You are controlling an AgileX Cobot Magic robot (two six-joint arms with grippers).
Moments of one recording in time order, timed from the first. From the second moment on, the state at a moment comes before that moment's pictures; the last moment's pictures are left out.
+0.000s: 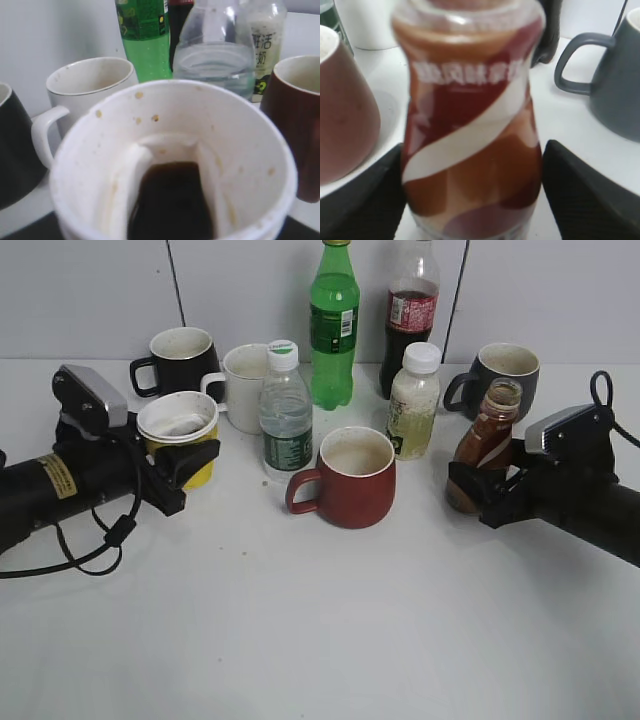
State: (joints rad) left arm -0.18 2.05 -0.68 0.66 -1.14 -0.10; right arm 0.04 2.13 -0.58 -0.55 -1.21 0.05
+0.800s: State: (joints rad) left arm -0.18 2.01 -0.63 0.81 -1.16 -0.13; right arm 0.11 2.18 -0.67 -0.53 -1.16 0.06
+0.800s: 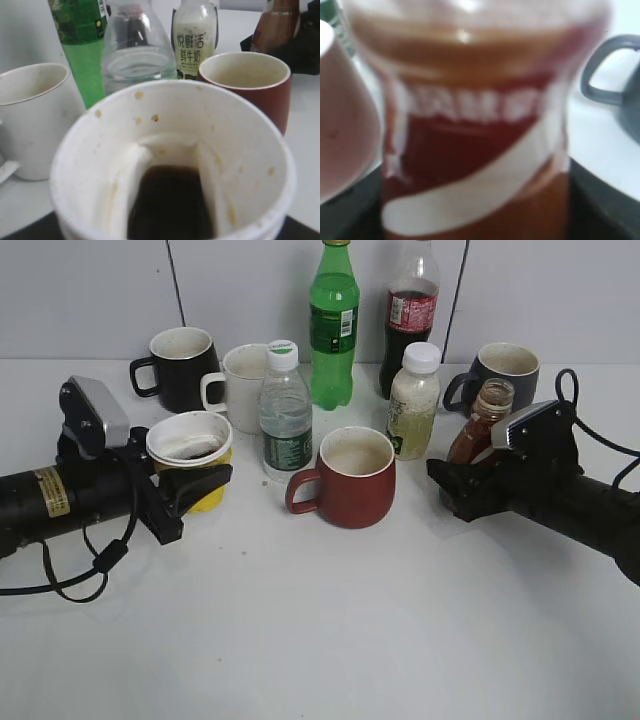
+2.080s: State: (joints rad) left arm -0.42 2.01 -0.73 0.83 -1.10 -0.22; right arm 0.39 1.79 -0.78 -0.59 -0.61 -0.07
